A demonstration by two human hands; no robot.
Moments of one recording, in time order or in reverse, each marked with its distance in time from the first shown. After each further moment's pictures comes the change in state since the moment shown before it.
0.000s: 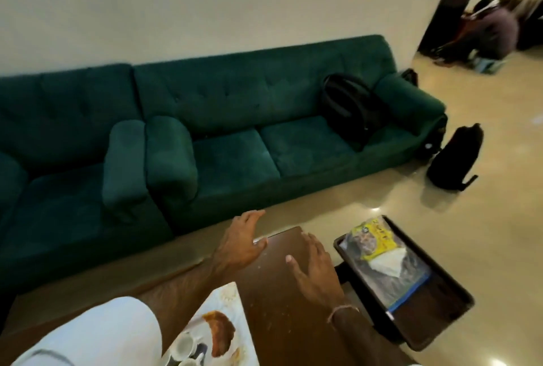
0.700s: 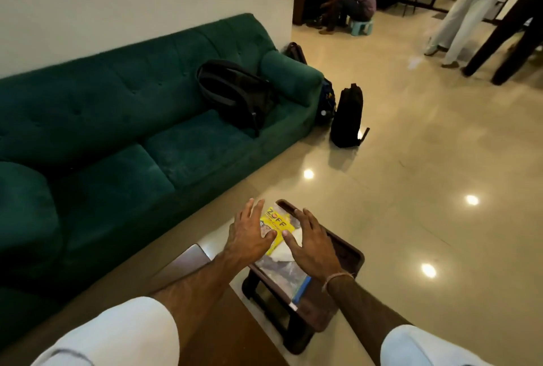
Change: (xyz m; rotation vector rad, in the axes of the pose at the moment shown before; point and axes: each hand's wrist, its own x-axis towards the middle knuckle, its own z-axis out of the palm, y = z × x) left_hand 0.134 0.271 0.204 0.055 -0.163 0.196; right_hand 0.034 0.238 -0.196 -0.028 0.231 0.232
